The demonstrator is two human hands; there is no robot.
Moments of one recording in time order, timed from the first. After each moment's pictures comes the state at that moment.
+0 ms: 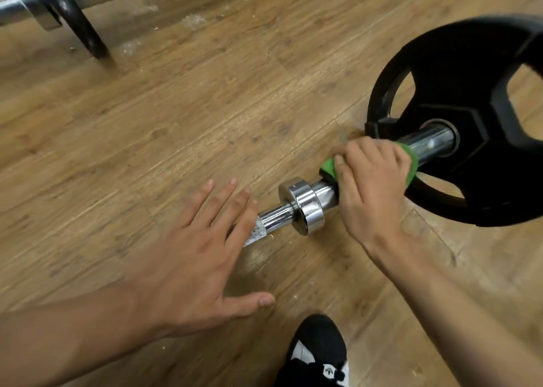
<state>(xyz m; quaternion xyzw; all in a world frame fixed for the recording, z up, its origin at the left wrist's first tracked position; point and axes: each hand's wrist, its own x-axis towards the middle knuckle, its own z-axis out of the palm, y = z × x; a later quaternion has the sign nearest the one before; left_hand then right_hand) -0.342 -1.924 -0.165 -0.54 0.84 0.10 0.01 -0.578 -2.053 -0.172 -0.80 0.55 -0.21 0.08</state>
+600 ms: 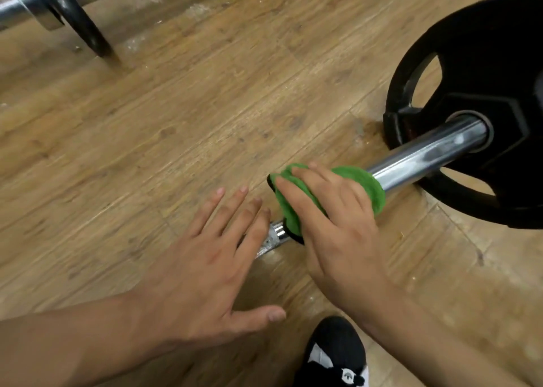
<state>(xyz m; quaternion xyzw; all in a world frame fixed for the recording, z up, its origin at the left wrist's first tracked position) -0.337 -1.924 -0.168 -0.52 0.85 0.12 0.02 -0.540 -1.995 -0.164 -0.89 0.42 -0.16 0.11</state>
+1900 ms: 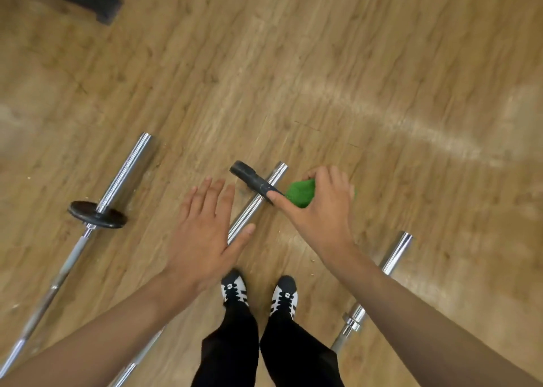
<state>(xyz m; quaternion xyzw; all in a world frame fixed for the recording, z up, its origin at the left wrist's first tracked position) -0.515 -2.125 0.327 -0.53 0.83 0.18 0.04 -0.735 -2.119 0.322 -0.55 0.78 -0.24 0.20</state>
